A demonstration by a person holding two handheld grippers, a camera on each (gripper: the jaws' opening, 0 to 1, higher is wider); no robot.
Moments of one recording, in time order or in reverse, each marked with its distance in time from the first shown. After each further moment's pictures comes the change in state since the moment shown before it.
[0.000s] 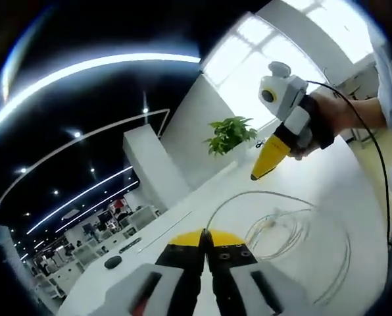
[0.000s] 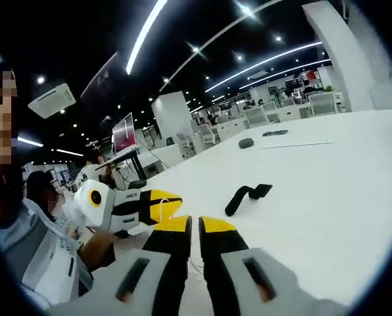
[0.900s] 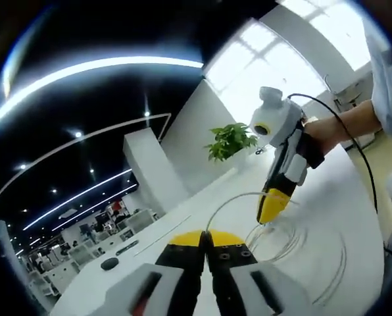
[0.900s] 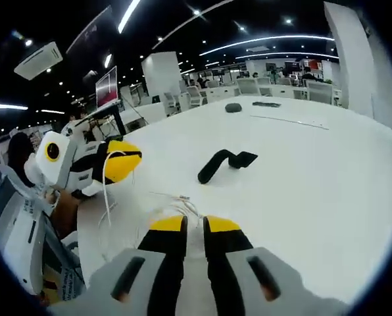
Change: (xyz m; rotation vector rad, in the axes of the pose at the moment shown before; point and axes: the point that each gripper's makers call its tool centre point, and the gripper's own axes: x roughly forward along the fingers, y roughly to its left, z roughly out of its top) left arm -0.002 0.002 0.005 -0.031 -0.037 -0.015; right arm 0.026 -0.033 -0.044 -0.126 0.290 -0.074
